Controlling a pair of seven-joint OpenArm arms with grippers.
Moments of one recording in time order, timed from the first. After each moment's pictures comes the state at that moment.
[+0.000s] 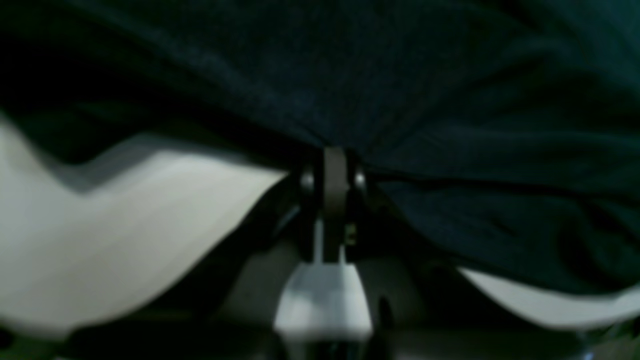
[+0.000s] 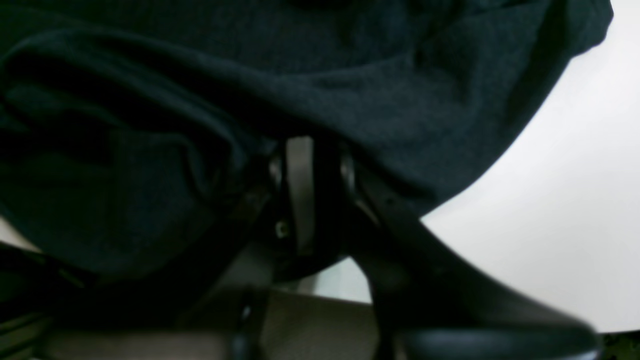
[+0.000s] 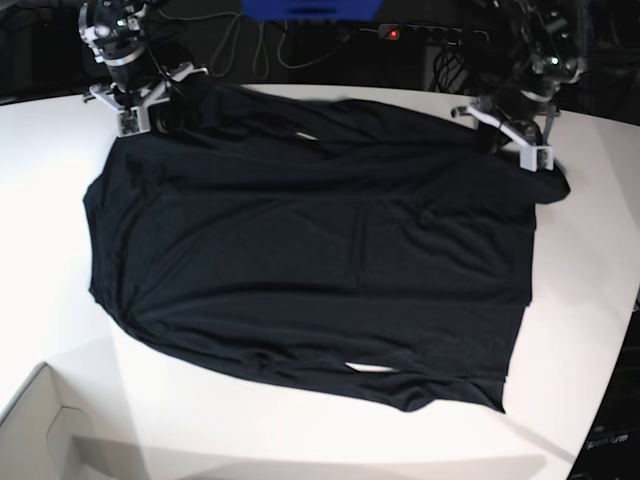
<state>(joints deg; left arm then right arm) 23.8 0.3 -29.5 97.2 -18.7 -29.2 37.9 -31.3 -7.6 29.4 99.8 -10.9 34.5 -13.0</state>
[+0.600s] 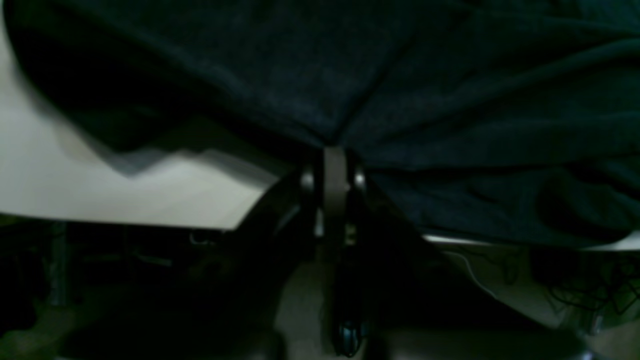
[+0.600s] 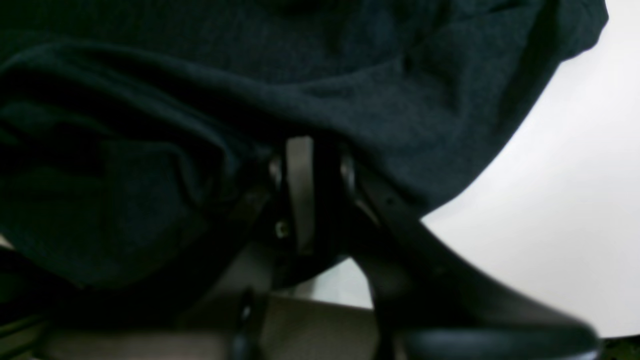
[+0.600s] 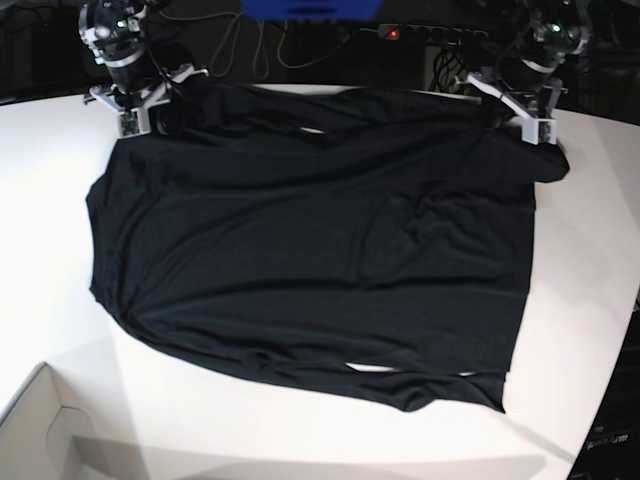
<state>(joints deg) 31.3 1.3 -29.7 104.6 -18.6 -29.3 37.9 -31.0 -7.6 29.3 99.8 -10.9 34.6 -13.0</state>
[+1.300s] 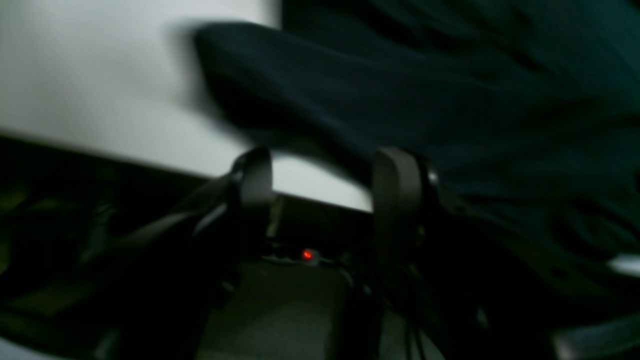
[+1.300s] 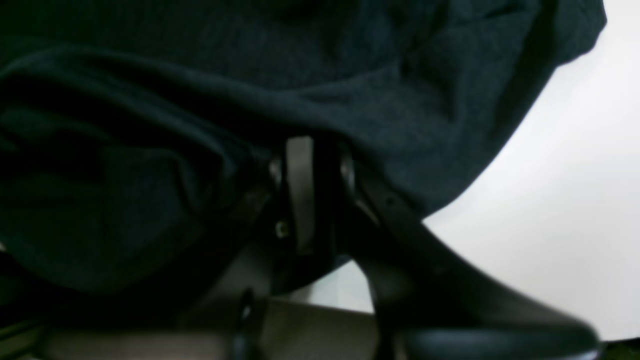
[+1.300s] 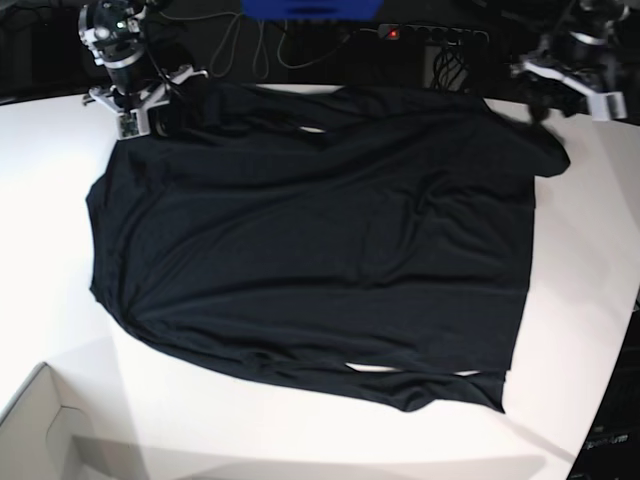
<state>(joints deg) 35.8 1.3 -45.7 111.7 -28.9 -29.4 38.0 -30.9 -7.6 29.3 99.8 -10.9 34.5 -12.9</state>
